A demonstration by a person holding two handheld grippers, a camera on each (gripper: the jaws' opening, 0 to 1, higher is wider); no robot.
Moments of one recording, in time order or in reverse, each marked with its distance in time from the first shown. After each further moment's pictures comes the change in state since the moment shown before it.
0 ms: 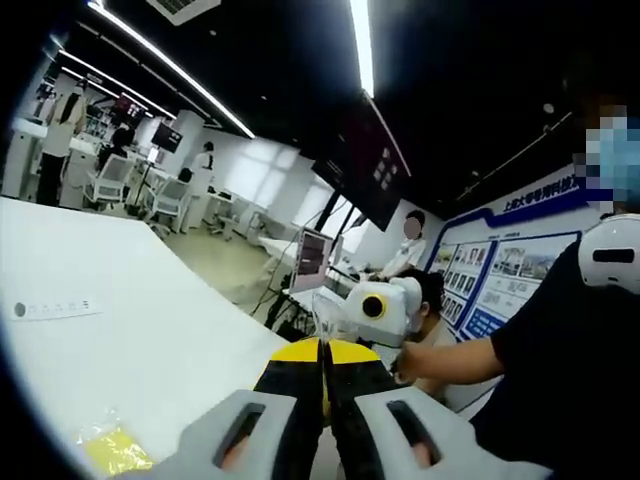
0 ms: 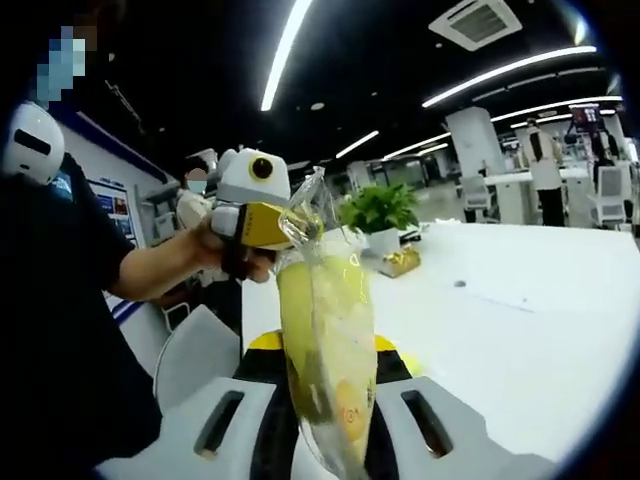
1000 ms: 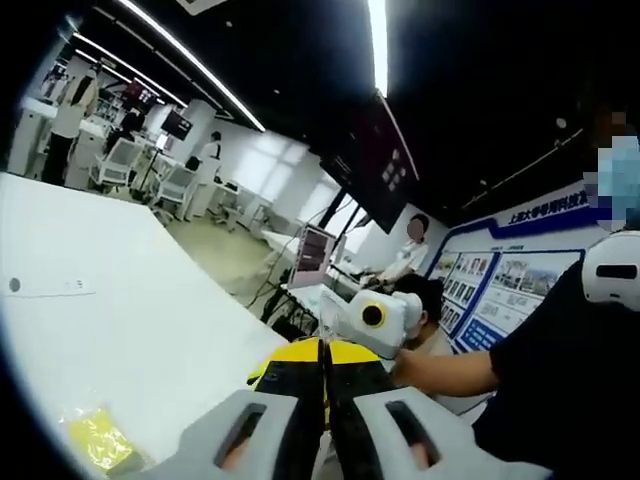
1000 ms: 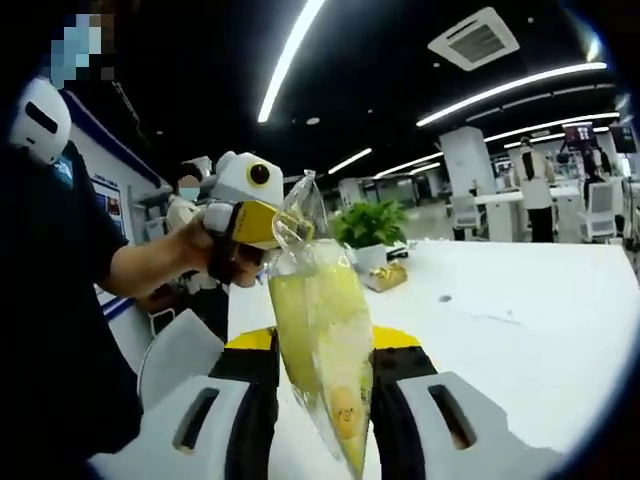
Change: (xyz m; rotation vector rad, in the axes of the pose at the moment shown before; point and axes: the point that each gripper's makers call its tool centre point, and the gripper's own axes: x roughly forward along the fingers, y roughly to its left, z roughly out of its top) left arm 0.011 -0.002 -0.014 -0.095 0.021 0.016; right arm -0.013 -0.008 -0.004 -0.045 -0.085 -0.055
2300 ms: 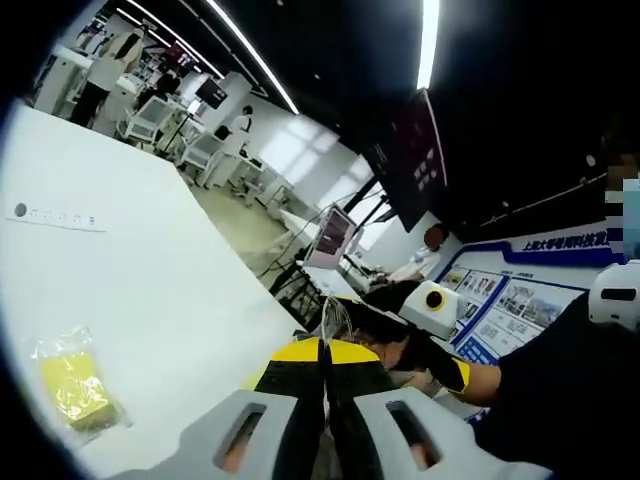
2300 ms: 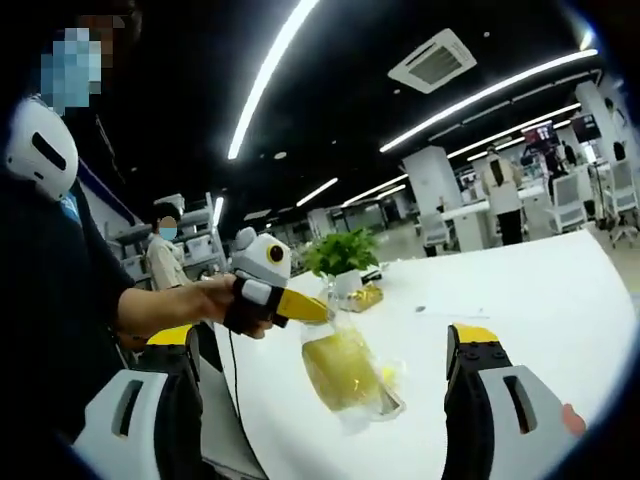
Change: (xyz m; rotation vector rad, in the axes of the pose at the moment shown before) left arm 0.008 0.037 -0.038 -0.194 0.027 0.079; right arm -0.070 0.011 0.020 0.067 -0.122 -0.163
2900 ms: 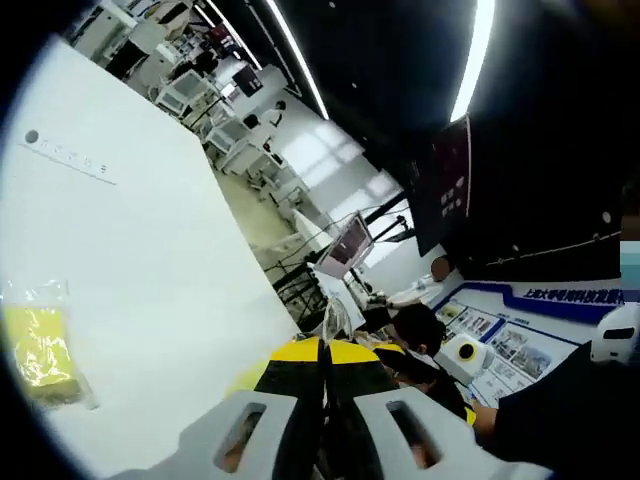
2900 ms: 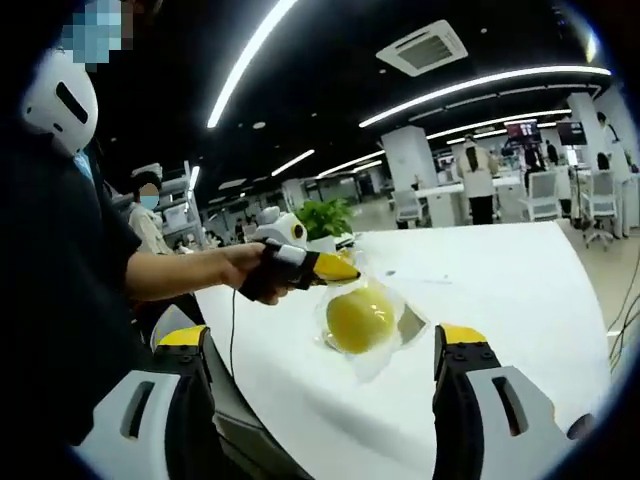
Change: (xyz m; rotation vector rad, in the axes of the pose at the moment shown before) left arm 0.034 0.034 -0.018 -0.202 -0.045 0.016; right arm -0.060 0.013 -0.039 -0.014 0.146 -0.114
